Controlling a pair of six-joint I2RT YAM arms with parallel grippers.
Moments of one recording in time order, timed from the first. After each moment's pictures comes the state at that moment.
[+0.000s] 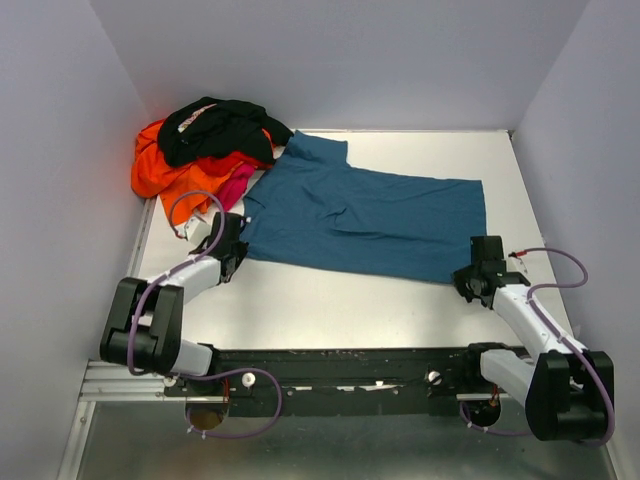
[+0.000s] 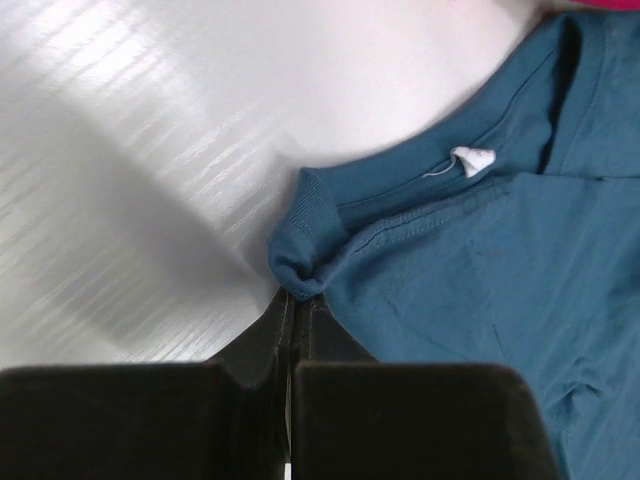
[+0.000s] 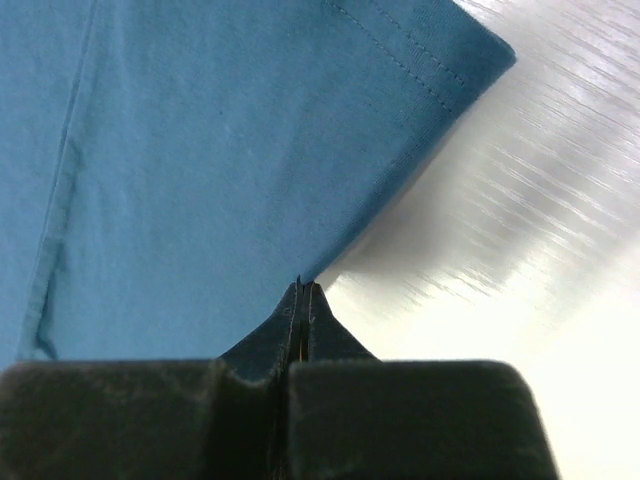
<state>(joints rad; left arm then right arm) -0.19 1.44 0.59 -0.03 -0.32 -1.17 0.01 1.04 0.45 -0.43 0.22 1.15</state>
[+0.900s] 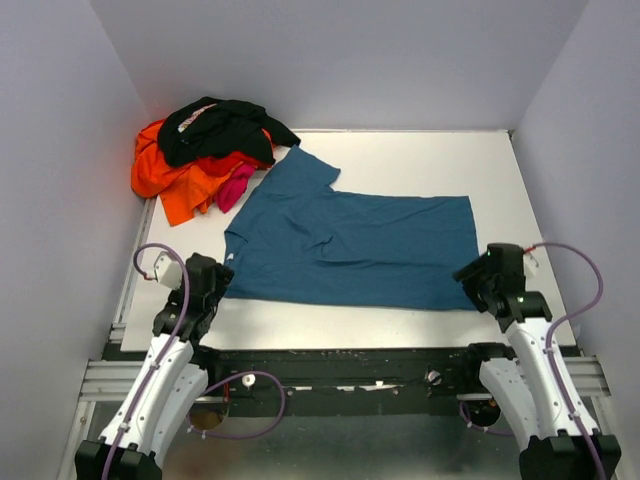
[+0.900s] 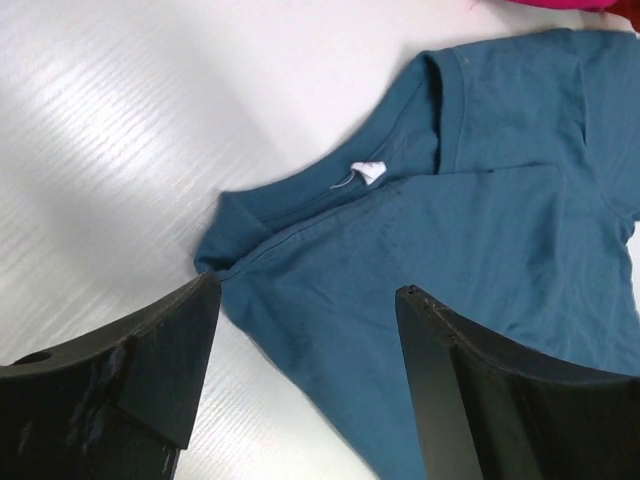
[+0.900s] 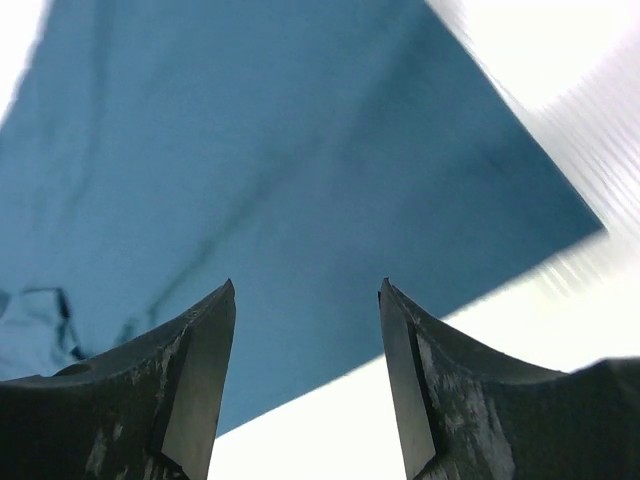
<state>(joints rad) -0.19 0.58 0.35 -0.52 -0.39 -1.11 0.01 0.68 0.51 -0.72 0.16 0.92</state>
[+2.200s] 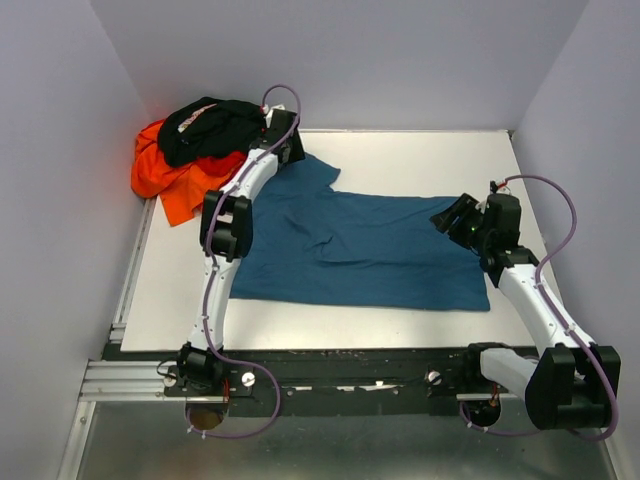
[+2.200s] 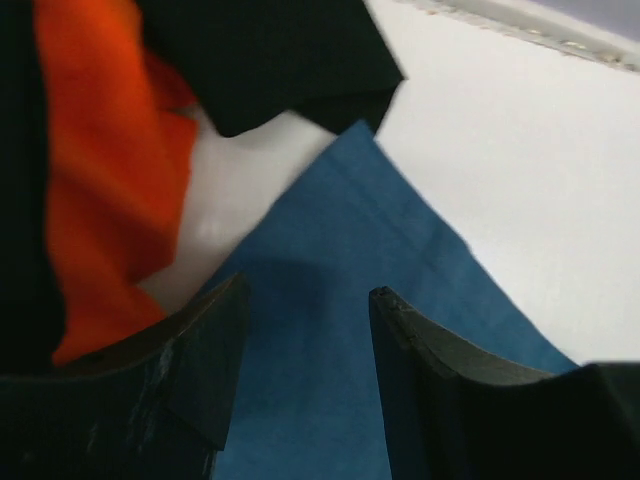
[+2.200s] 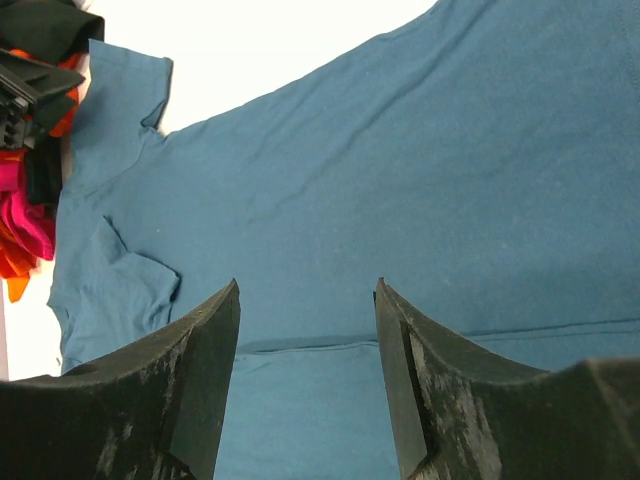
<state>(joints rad) -0.28 2.56 2.32 -0.43 -0.18 -0.47 0.01 1.09 0.68 -0.13 -0.18 0.58</state>
